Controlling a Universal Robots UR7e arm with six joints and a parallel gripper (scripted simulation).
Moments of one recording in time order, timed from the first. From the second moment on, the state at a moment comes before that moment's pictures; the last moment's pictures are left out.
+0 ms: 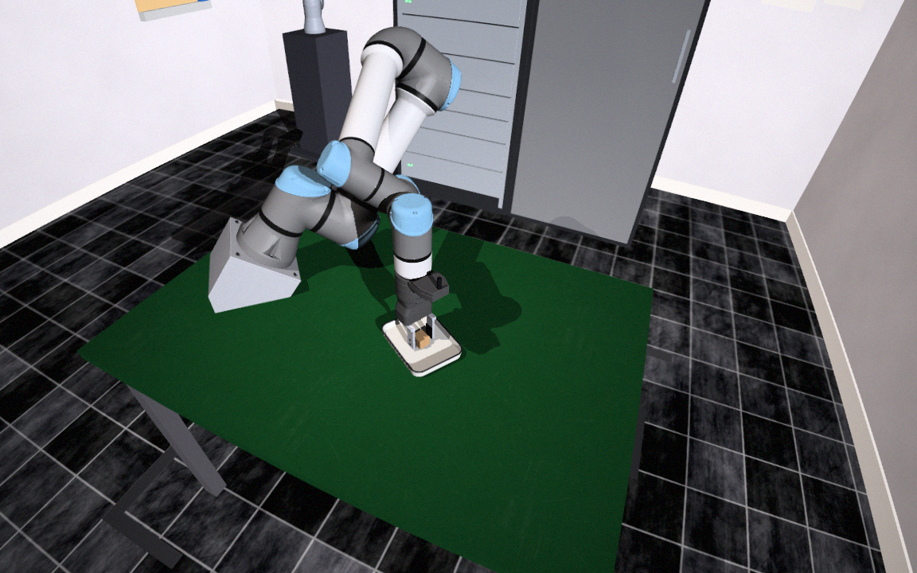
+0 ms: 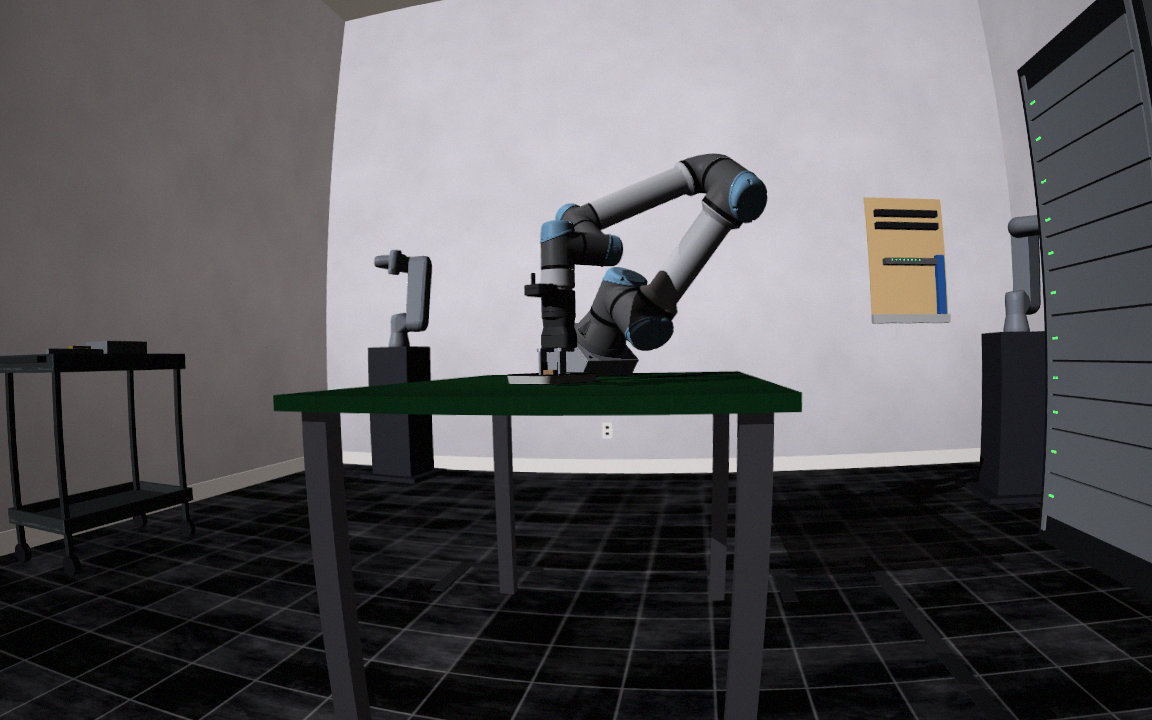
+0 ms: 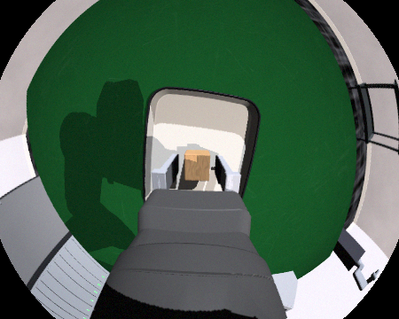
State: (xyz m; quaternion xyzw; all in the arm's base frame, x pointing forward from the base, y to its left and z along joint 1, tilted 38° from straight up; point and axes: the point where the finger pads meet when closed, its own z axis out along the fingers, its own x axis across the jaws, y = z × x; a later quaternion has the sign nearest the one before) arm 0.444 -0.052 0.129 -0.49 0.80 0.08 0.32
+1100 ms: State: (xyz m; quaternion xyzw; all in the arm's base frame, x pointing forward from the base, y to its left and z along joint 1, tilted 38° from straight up) arm 0.422 -0.074 0.169 -0.49 0.81 0.07 0.32
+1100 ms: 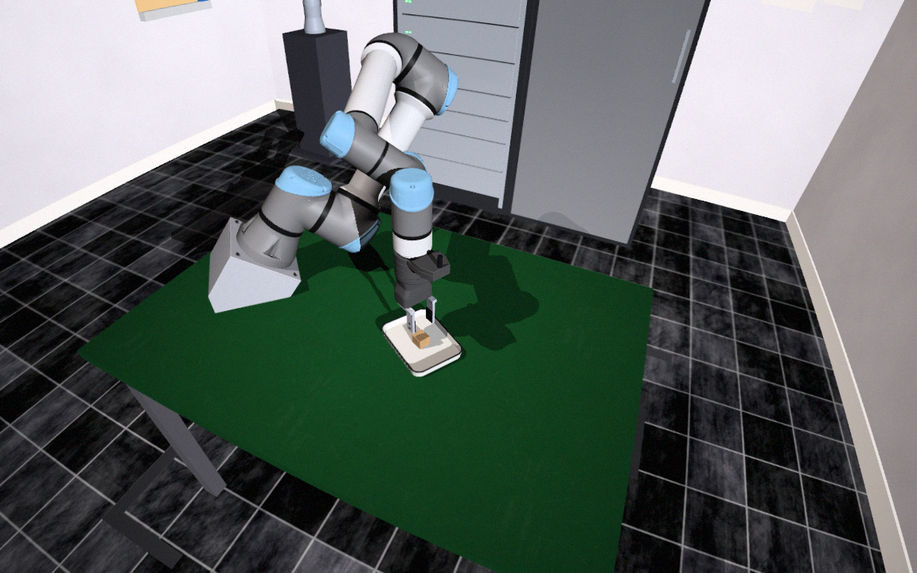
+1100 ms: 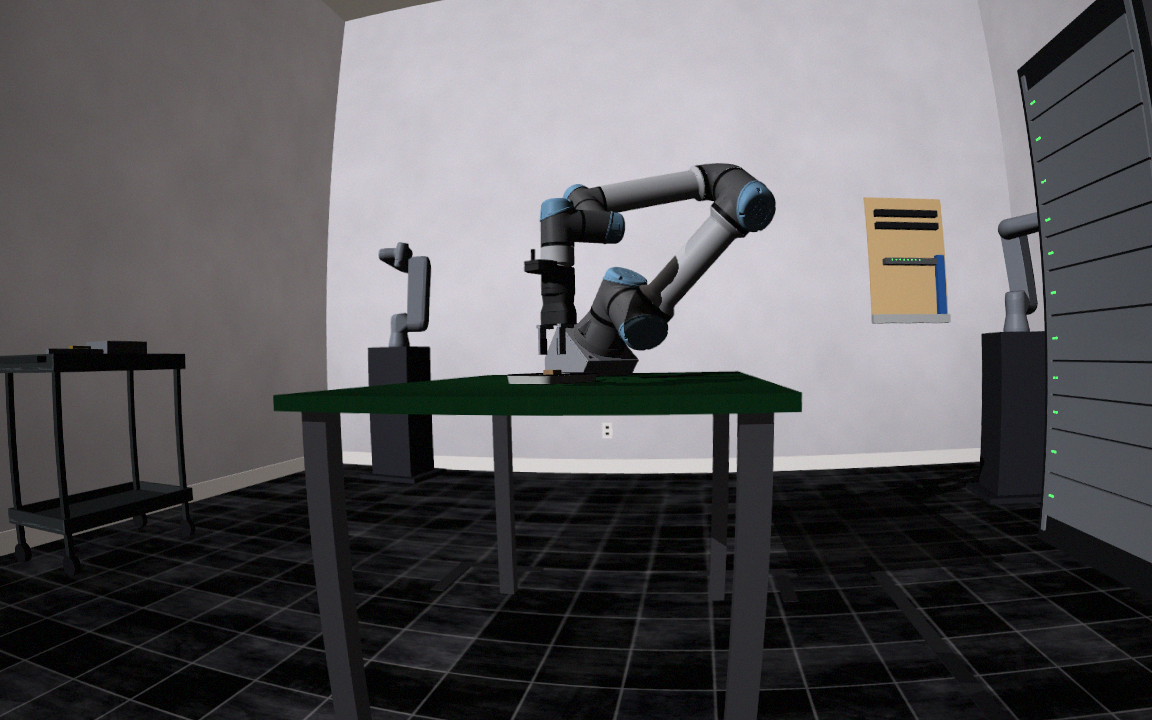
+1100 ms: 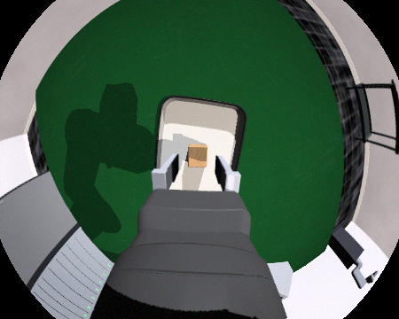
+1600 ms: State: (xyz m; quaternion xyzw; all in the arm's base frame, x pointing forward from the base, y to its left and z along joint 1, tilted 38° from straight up) arm 0.420 -0.076 0.168 -0.49 0.81 0.07 0.32
